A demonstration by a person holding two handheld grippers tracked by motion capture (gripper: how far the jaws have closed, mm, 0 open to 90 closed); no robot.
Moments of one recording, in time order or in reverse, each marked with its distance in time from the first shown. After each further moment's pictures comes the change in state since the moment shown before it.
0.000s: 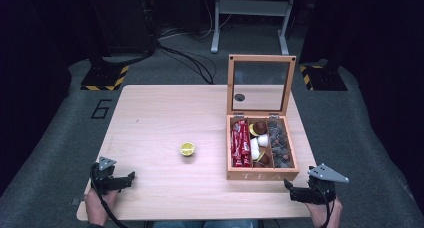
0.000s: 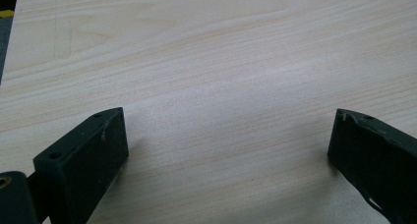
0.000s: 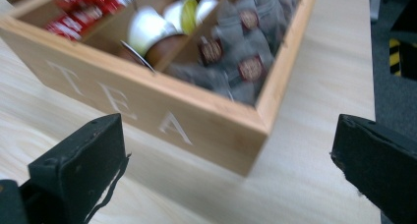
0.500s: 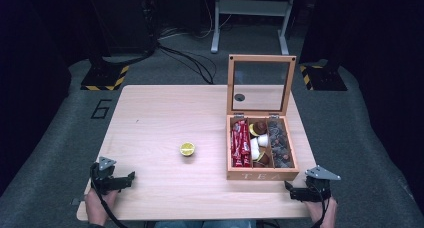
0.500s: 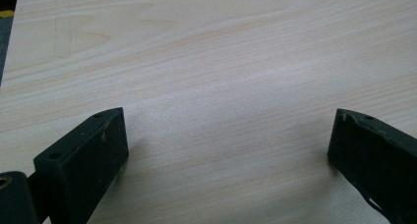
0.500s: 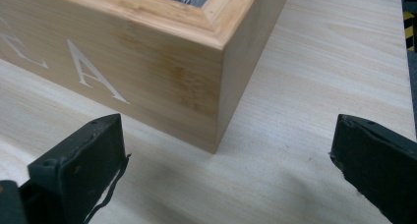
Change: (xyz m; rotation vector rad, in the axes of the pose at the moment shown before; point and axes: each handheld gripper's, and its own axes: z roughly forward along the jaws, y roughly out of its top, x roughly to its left) left arm -0.001 0.000 0.001 -0.017 0.005 -0.013; right arm -0.029 -0.039 0.048 0.063 0.007 0.015
